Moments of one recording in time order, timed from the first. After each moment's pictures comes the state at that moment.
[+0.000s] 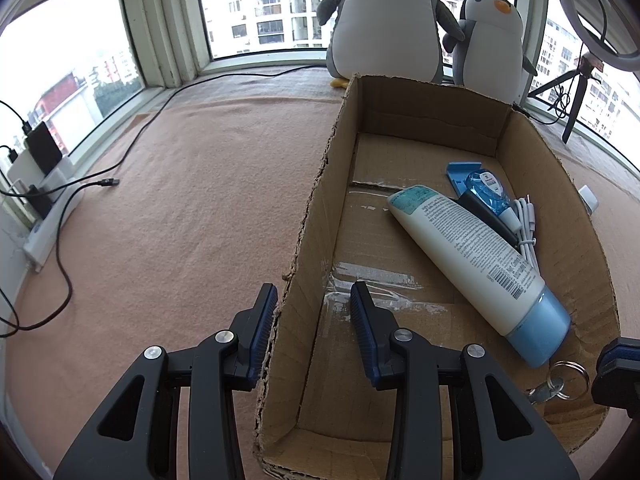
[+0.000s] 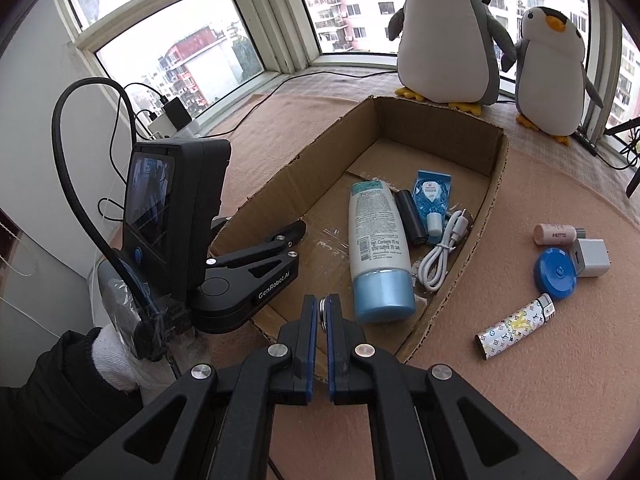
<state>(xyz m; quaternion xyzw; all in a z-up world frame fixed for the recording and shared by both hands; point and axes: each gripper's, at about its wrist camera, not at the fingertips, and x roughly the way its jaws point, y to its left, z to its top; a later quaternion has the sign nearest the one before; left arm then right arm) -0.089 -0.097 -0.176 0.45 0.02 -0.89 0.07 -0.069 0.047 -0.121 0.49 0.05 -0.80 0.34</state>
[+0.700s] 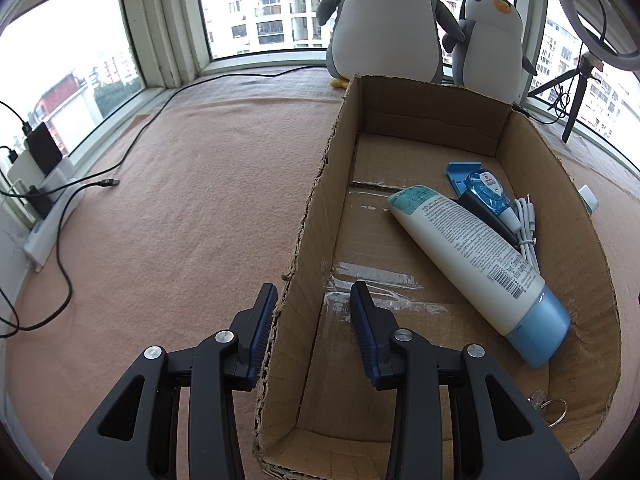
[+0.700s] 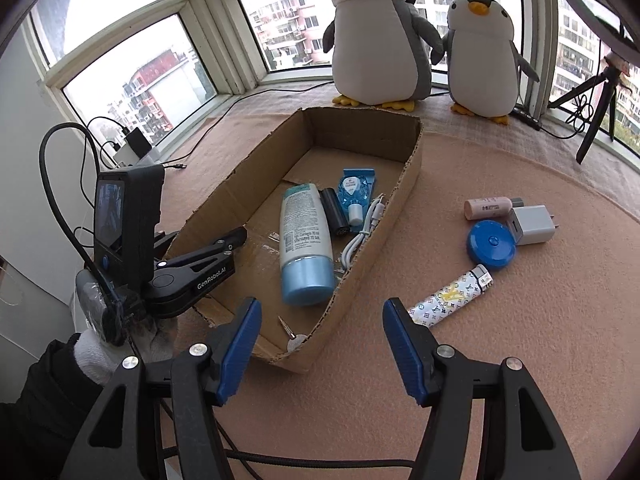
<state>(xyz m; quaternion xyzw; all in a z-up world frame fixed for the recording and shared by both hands) -0.089 -0.098 -0.176 0.45 0.02 -0.89 0.07 -0.074 0.104 -0.119 0.48 0.01 -0.83 0.27</state>
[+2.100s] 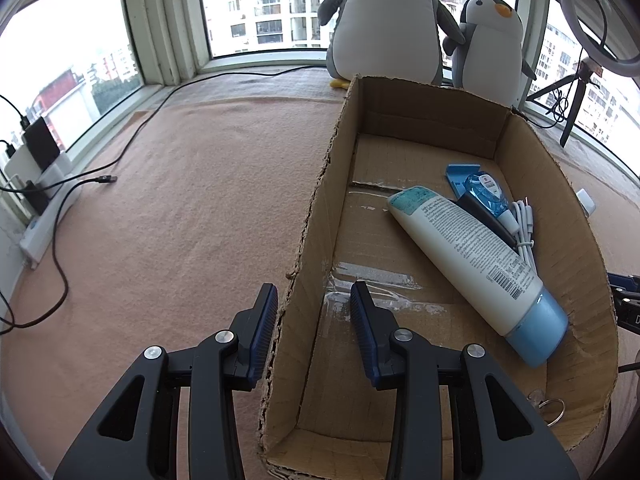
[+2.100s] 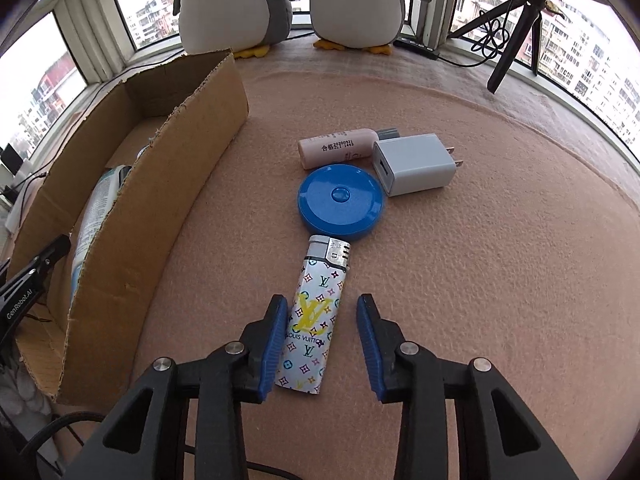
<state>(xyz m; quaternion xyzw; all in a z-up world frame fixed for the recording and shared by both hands) -0.089 -0.099 -0.177 0.44 0.03 -0.89 0.07 -0.136 0.162 -0.189 0.54 0.05 -0.83 0.10</state>
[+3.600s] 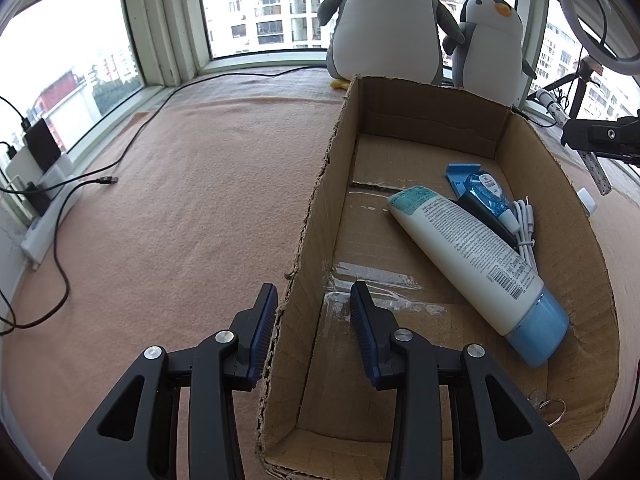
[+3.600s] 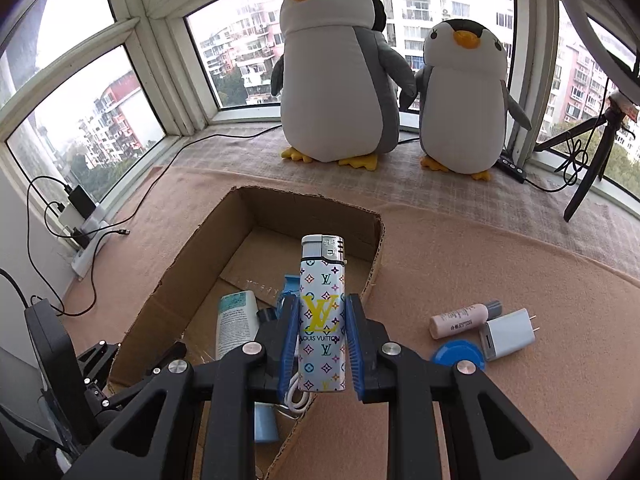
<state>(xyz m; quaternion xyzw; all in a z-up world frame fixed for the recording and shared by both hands) -0.088 -0.099 -0.177 0.44 0.02 -0.89 0.07 -0.180 0.073 -0.110 0.45 0.02 -0.86 0.21</state>
